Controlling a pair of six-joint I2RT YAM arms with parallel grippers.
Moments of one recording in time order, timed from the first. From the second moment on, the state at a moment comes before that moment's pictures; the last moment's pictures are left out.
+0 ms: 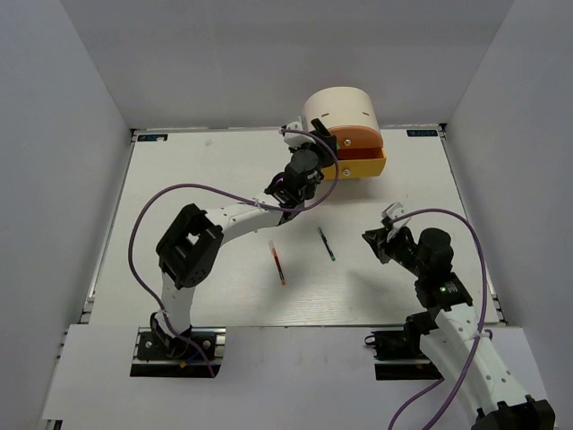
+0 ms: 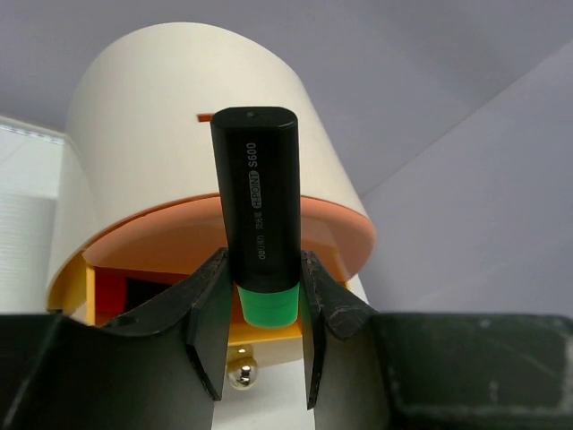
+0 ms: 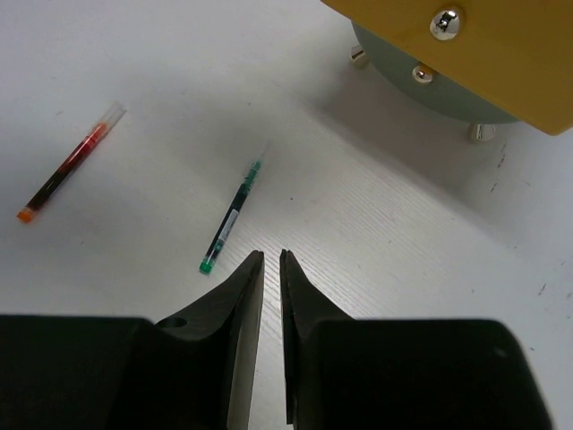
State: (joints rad) left arm -0.83 1.97 1.47 0.60 -0.55 -0.62; right arm 0.25 0.55 0.35 -0.06 -0.46 -0.21
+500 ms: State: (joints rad) left arm -0.86 2.11 1.58 0.64 -0.73 -0.47; right arm 0.25 0.53 0.34 -0.06 -0.43 -0.20
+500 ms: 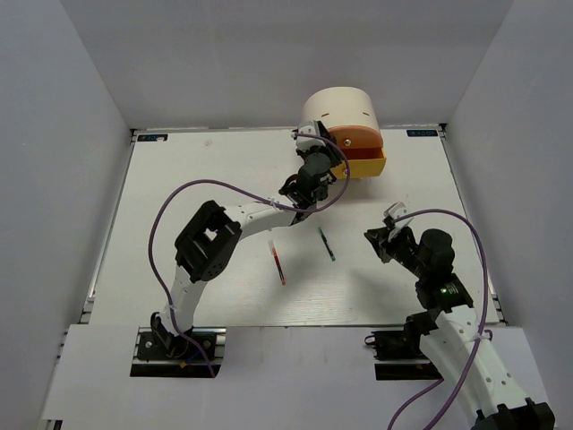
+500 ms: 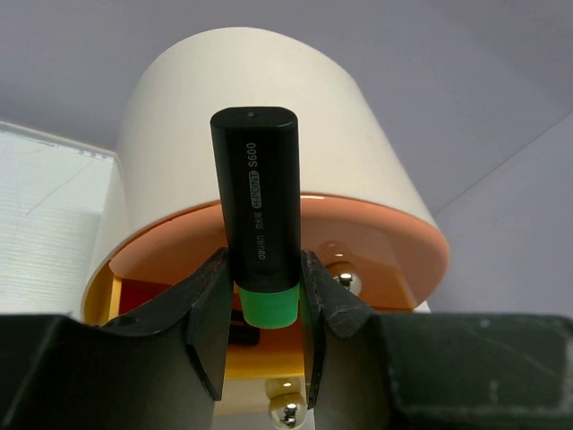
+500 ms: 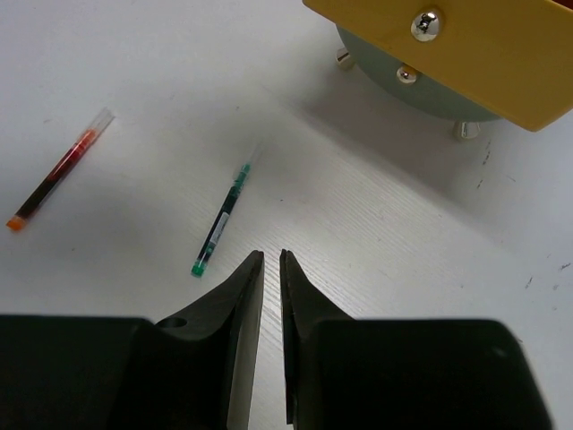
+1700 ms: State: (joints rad) left arm -0.86 2.14 1.59 0.58 -0.77 -0.43; right arm 0.24 0.51 0.33 -0.06 -0.41 -0.19
